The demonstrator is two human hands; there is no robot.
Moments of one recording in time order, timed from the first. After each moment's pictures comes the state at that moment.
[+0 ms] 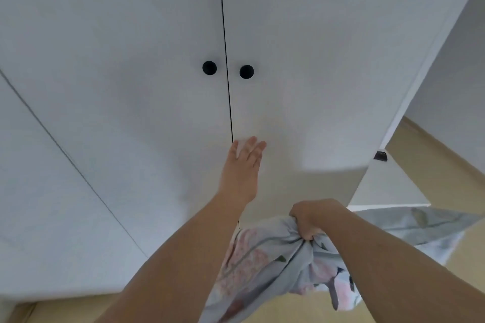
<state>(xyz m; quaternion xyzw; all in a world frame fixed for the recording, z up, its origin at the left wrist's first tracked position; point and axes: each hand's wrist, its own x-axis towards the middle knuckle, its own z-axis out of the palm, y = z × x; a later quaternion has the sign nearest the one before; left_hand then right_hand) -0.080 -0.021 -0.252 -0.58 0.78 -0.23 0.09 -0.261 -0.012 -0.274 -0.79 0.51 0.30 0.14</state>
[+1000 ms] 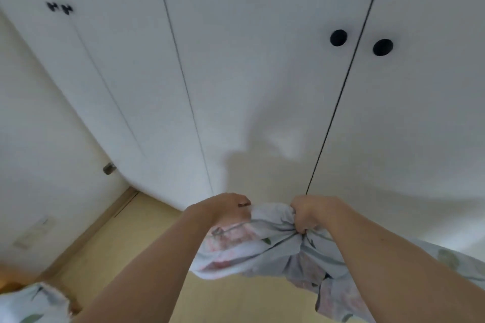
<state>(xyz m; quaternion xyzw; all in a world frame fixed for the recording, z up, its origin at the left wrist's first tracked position) 0.037 0.126 -0.308 -0.77 0.53 0.35 -0.02 -0.138 -0.003 -0.294 -0.85 0.37 0.33 0.18</state>
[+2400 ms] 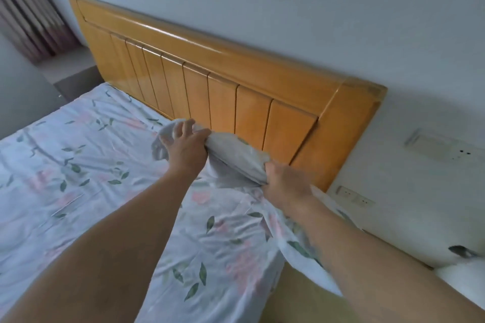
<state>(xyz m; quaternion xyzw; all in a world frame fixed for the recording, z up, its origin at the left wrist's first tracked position) 0.373 0.886 -0.341 -0.91 -0.41 -0.11 -0.03 0.489 0.678 -0.336 -0.86 -0.48 0.07 0.13</state>
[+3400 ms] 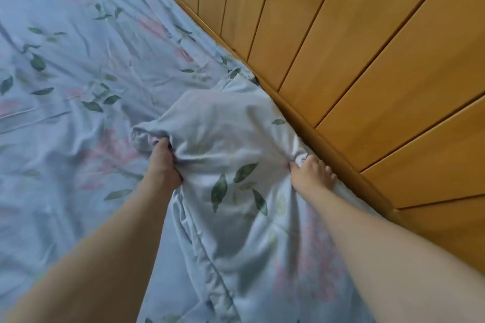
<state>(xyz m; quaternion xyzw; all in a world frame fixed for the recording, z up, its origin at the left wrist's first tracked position) 0.298 1.134 -0.785 -0.18 -0.51 -0.40 -0.74 0.547 0.981 -0.781 -0.95 -0.30 0.12 0.05</state>
